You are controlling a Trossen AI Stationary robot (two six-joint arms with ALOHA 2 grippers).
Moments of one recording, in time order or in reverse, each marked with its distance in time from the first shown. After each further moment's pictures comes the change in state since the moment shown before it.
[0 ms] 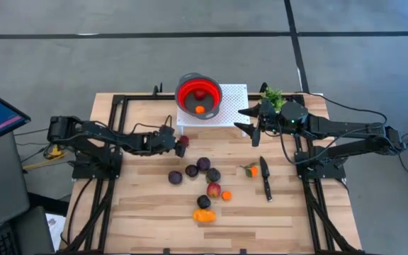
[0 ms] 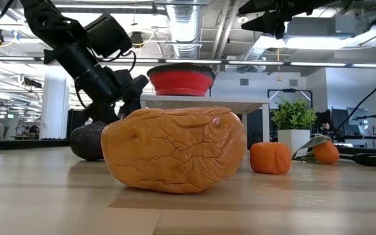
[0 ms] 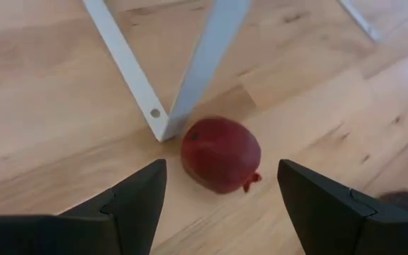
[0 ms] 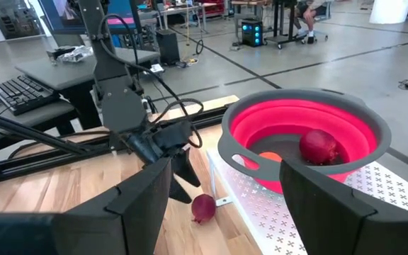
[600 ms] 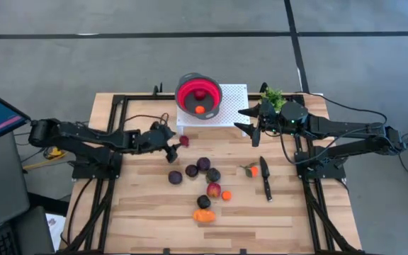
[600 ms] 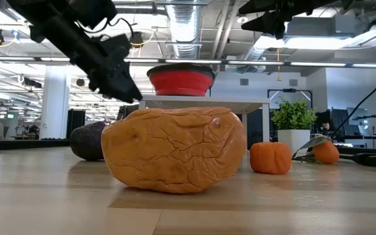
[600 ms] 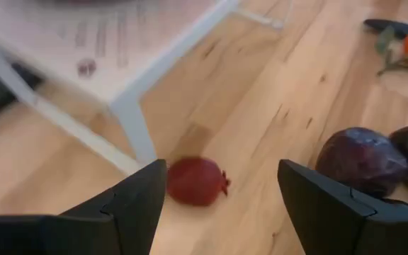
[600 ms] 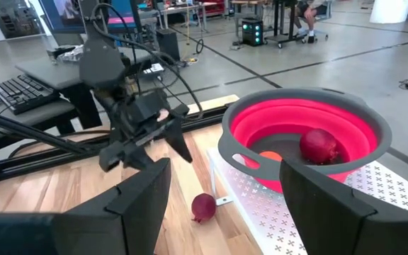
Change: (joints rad) left arm -0.048 -0.242 0.000 -0.092 0.028 0.534; right arm 0.001 0.000 0.000 -0.002 0.000 0.000
